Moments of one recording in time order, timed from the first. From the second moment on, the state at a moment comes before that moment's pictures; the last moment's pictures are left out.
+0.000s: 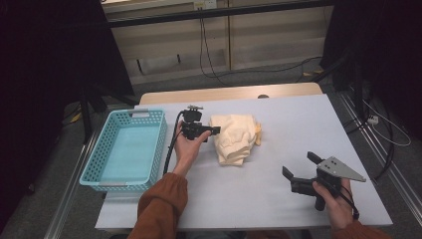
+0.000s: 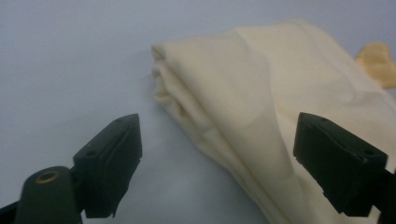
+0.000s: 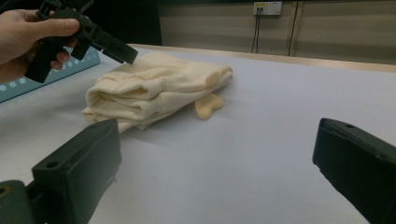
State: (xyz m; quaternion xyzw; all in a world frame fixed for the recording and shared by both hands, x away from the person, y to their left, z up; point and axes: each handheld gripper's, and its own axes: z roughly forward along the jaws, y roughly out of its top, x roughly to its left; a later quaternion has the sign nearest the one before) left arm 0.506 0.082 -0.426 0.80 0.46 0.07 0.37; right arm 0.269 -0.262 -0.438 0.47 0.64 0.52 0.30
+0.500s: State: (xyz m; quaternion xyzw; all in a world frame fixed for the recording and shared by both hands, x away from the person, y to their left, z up) left arm 0.509 0.072 -0.444 0.80 0.48 0.01 0.36; right arm 0.268 -0.263 -0.438 0.47 0.65 0.52 0.30
